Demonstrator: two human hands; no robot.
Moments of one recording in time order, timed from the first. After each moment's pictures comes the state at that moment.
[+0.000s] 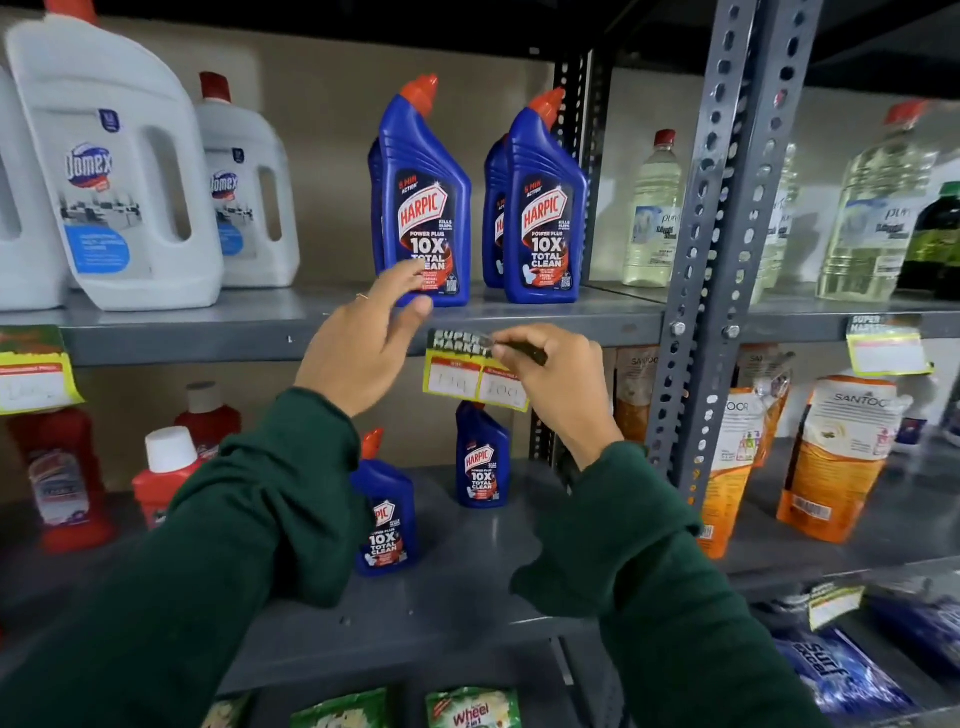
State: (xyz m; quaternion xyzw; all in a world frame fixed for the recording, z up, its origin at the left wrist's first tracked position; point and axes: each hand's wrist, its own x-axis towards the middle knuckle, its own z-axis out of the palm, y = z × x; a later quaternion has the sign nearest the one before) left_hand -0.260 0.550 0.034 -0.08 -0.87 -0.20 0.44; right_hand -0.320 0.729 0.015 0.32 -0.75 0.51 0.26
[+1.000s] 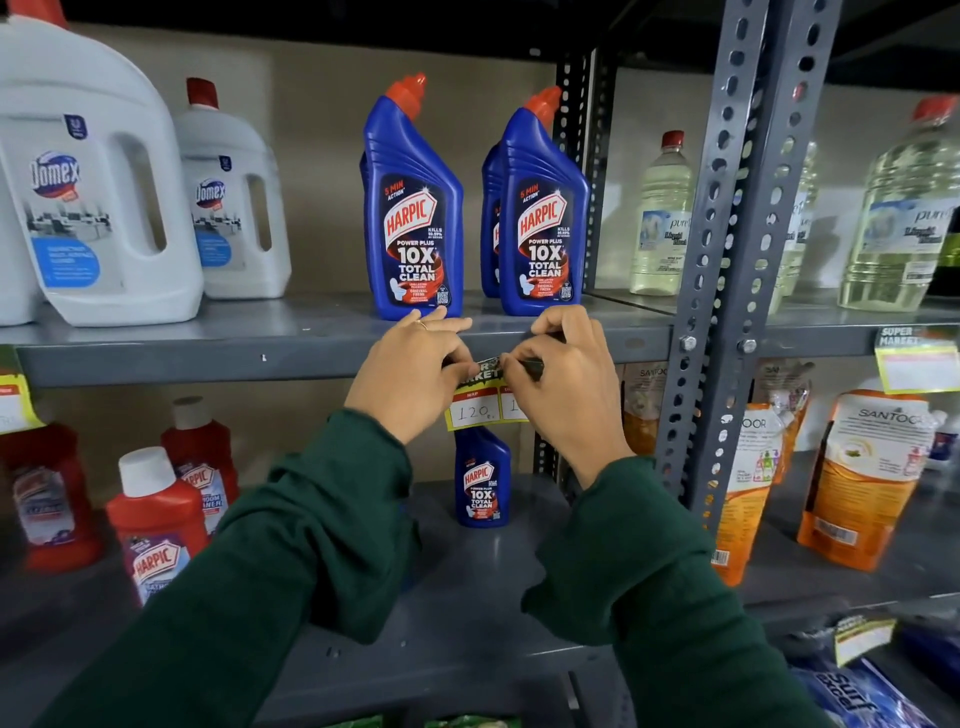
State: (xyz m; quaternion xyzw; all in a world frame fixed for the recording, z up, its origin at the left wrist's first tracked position) left_hand -0.292 0.589 0.032 -0.07 -0.91 -0.16 0.37; right_hand -0.351 0.733 0.011 0.31 -0.78 0.33 0.43
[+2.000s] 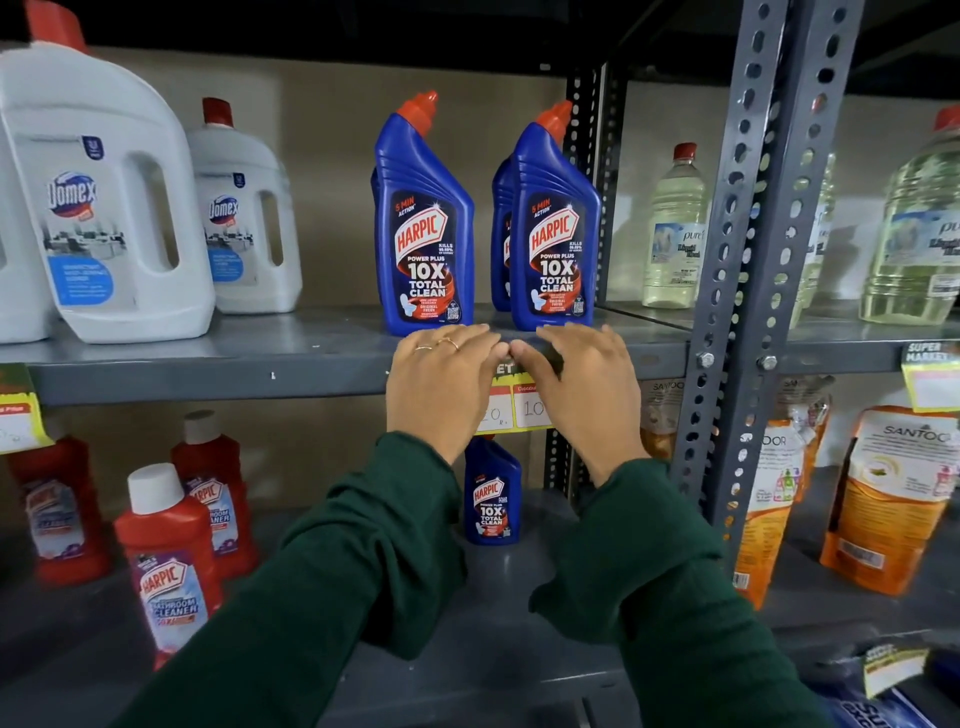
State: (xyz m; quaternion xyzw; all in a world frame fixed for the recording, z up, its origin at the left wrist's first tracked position) left_hand -0.315 0.601 0.021 -0.02 -0.86 -0.04 0.50; right_hand -0.368 0.730 0.021 0.29 -0.80 0.34 0.41
